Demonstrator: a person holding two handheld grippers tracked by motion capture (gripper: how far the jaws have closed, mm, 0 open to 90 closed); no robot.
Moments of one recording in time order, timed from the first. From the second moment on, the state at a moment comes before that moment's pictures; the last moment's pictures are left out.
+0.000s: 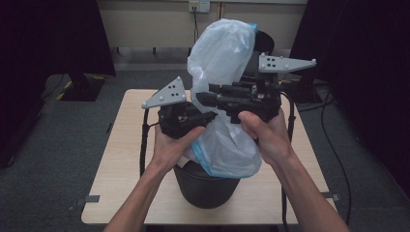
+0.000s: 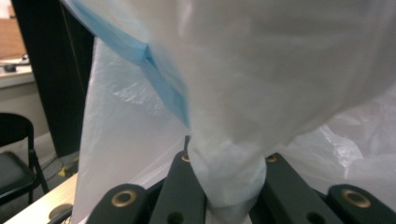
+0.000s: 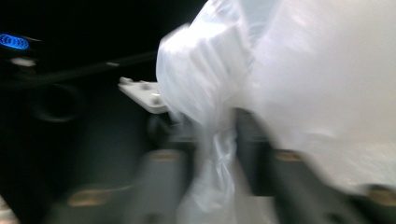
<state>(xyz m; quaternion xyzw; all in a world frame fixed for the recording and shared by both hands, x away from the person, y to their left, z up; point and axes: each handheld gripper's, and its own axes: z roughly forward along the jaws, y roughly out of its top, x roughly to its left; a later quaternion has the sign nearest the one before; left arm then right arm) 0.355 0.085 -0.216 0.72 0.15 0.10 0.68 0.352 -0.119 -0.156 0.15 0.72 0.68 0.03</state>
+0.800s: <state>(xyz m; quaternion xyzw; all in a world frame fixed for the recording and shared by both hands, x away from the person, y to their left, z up) 0.345 0.110 -0.176 0.69 0.14 0.10 0.70 0.372 -0.131 -0.190 0.15 0.76 0.63 0.08</state>
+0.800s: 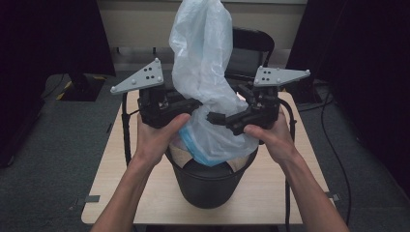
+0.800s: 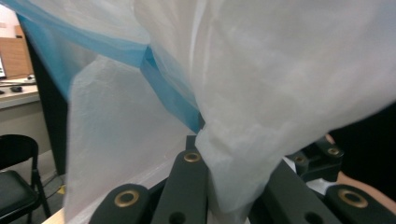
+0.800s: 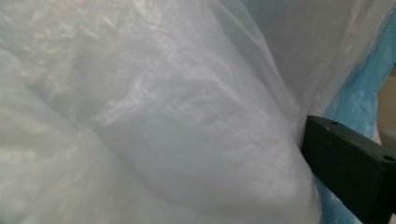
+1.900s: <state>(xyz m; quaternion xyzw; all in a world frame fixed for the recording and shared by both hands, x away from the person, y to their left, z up) 0.357 0.120 -0.185 0.65 0.22 0.15 0.71 0.397 -0.144 -0.187 0.16 0.74 0.65 0.07</state>
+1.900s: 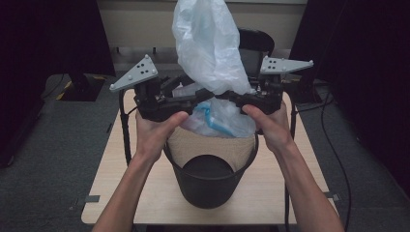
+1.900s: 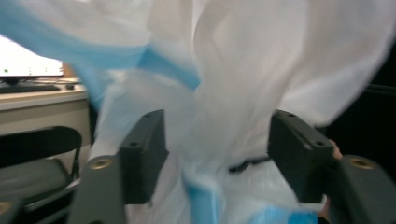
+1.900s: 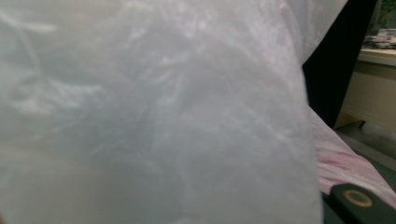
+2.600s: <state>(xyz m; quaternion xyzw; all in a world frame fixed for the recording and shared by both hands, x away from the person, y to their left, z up) 0.353 0.149 -0.215 0.67 0.24 0.17 0.68 0.405 -0.193 -0.175 0.20 0.71 0.66 0.13</state>
